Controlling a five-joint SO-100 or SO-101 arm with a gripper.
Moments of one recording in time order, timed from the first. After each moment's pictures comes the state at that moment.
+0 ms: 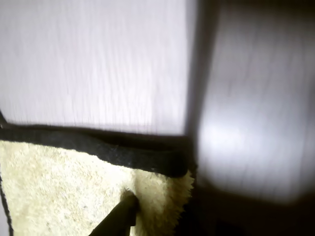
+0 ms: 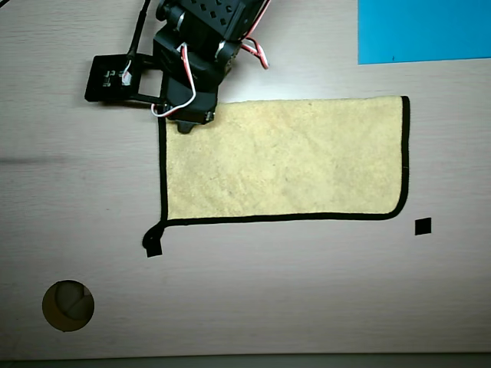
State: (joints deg) arm 32.3 91.7 120.1 25.5 -32.2
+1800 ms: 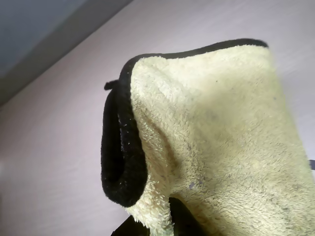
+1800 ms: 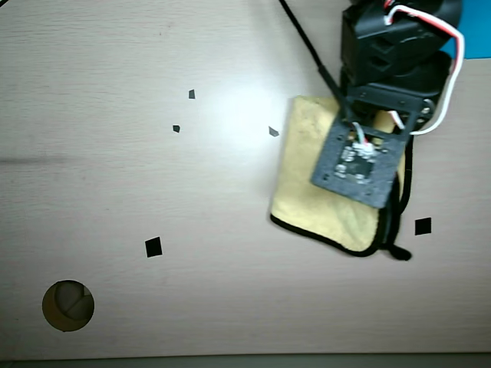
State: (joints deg) arm -17.1 127.0 118.7 47.5 -49.8
